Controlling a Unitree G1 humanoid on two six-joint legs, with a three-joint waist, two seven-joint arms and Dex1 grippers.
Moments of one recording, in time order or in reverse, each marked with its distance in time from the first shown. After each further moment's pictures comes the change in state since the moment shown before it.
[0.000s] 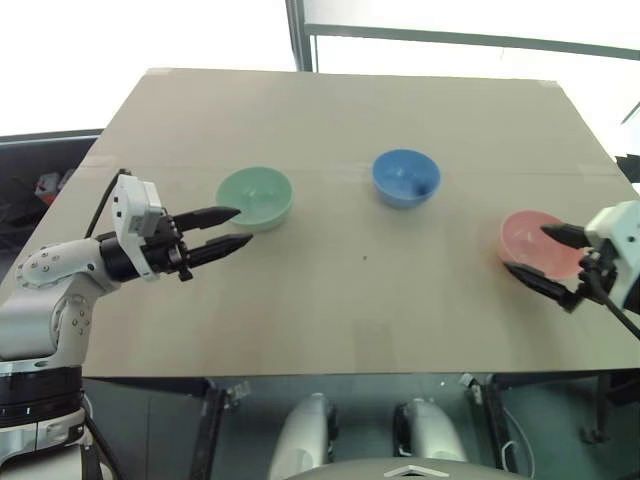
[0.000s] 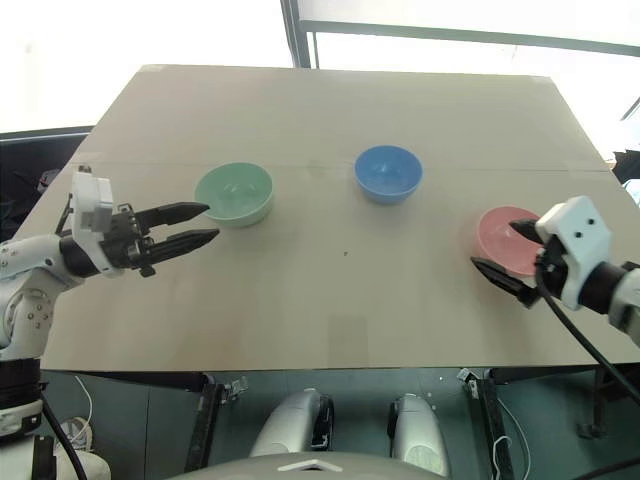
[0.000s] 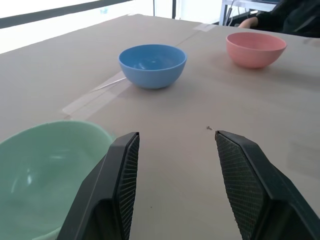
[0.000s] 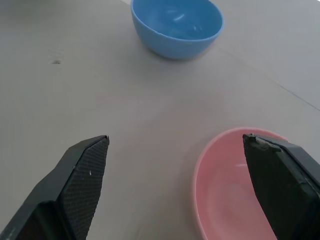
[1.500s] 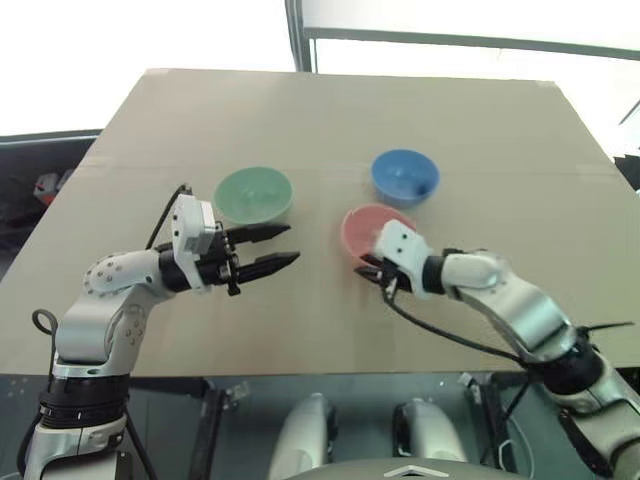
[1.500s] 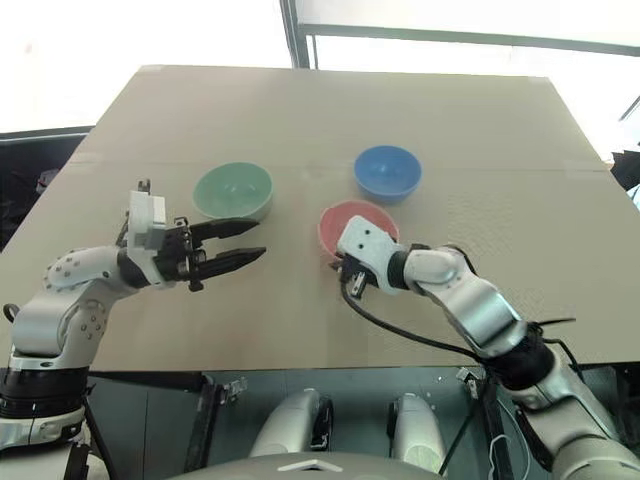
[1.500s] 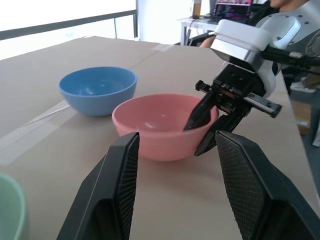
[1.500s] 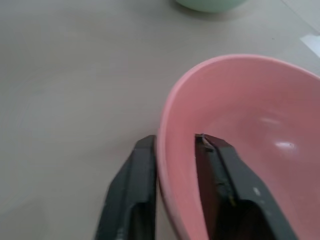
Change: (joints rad) left arm 0.022 -0.088 -0.108 -0.090 0.054 -0.036 0.115; right arm -0.598 0.454 0.813 0.320 -0.404 -0.068 0.045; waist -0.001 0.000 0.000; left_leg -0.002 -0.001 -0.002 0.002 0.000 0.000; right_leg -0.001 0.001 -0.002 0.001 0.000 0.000
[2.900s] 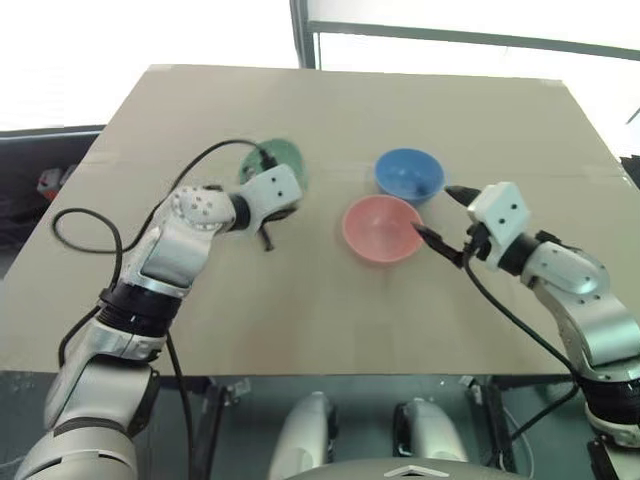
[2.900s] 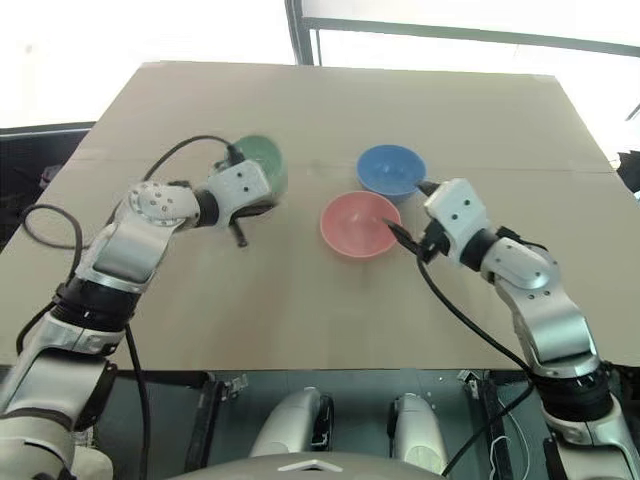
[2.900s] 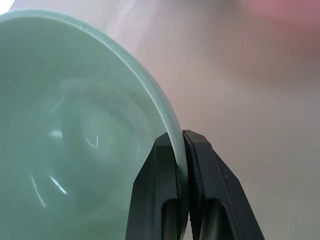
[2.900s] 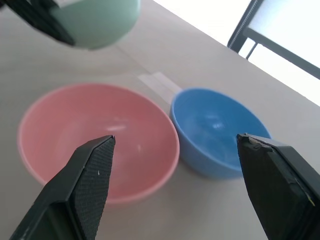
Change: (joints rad) left arm -0.498 0.001 -0.434 0.181 0.544 -0.103 0.125; right arm 0.357 -0.065 -0.488 -0.195 0.039 -0.246 -0.076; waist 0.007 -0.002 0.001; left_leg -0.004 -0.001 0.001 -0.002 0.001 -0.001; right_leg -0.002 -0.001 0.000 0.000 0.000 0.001
